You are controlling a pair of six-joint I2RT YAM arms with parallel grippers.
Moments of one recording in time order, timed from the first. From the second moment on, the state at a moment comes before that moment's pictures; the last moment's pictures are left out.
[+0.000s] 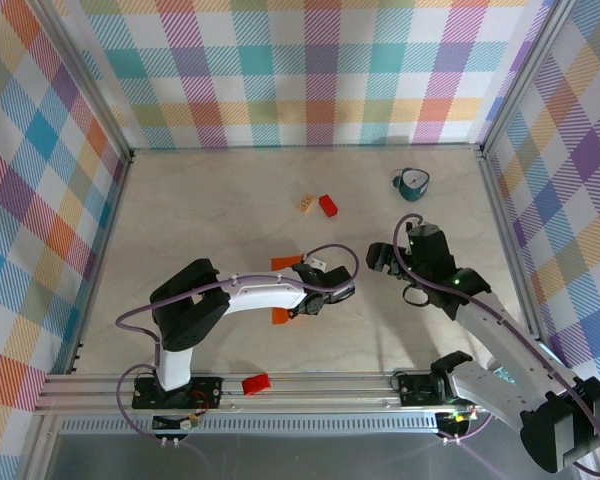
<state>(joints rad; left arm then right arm) -1.09 1.90 1.23 -0.78 -0.54 -0.74 0.43 0.94 0.70 -0.52 0.04 0.53</state>
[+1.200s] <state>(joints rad) -0.56 1.23 0.62 -0.06 0.13 -0.76 0.42 1.32 0.68 -0.27 -0.51 0.64</state>
